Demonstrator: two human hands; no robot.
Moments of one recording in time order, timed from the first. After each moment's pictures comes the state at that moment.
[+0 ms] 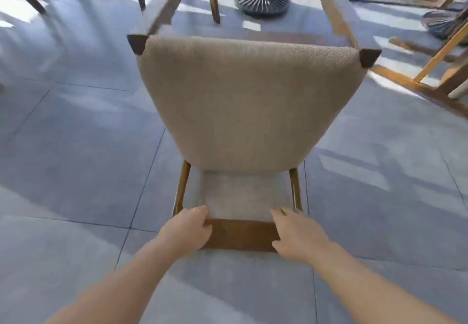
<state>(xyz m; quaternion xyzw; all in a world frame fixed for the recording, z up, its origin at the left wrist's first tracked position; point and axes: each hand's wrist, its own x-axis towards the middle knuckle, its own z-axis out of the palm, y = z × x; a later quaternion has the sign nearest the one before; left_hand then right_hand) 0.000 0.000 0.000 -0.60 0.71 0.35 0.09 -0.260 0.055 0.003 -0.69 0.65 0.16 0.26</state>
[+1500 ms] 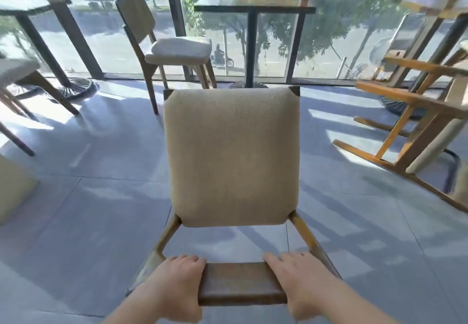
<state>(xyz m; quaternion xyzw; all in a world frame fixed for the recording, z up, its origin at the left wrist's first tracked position) -0.040 -0.058 0.259 -0.45 0.85 0.19 0.20 -0.322 -0.010 0.247 -0.77 0.56 0.19 0.24</state>
